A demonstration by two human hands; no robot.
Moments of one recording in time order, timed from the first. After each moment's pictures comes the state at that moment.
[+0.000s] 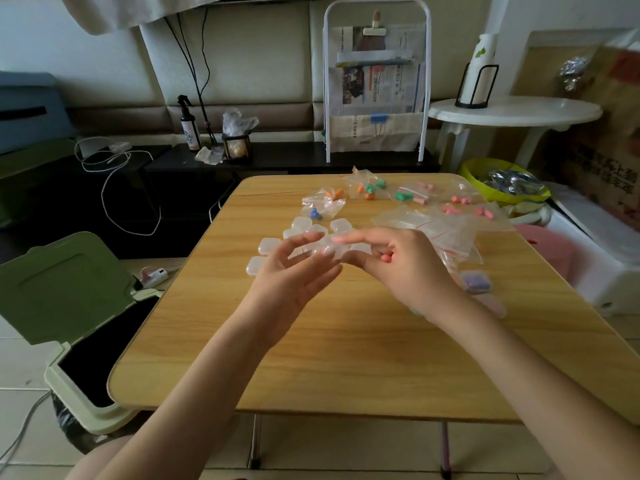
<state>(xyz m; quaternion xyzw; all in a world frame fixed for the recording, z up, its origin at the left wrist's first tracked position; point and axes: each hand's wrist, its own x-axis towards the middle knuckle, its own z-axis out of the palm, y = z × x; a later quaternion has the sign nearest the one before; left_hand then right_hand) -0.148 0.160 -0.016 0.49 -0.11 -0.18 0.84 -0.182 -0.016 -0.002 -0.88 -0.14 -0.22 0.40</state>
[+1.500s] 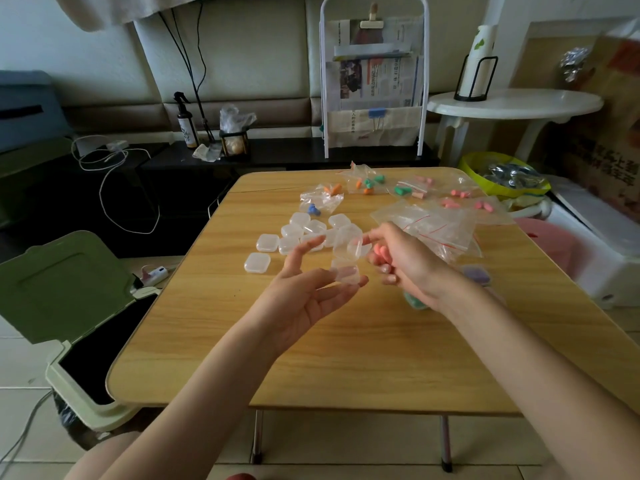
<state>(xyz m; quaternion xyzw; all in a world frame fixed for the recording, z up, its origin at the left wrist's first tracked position) -0.160 0.149 -0.018 0.46 -0.06 -0.30 0.83 -0.166 -0.019 -0.005 -0.76 0.09 0.01 0.64</state>
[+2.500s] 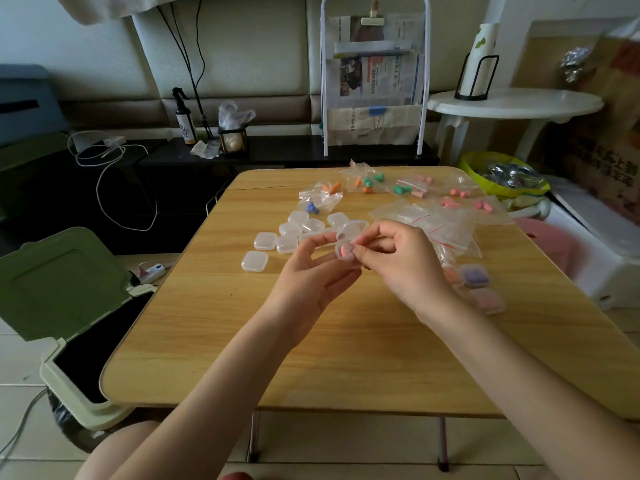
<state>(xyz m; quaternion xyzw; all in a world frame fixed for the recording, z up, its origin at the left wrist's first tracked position) -0.155 0.132 -0.021 0.50 -0.11 -0.22 0.83 -0.180 -0.006 -0.012 -0.80 0.03 -0.18 0.57</state>
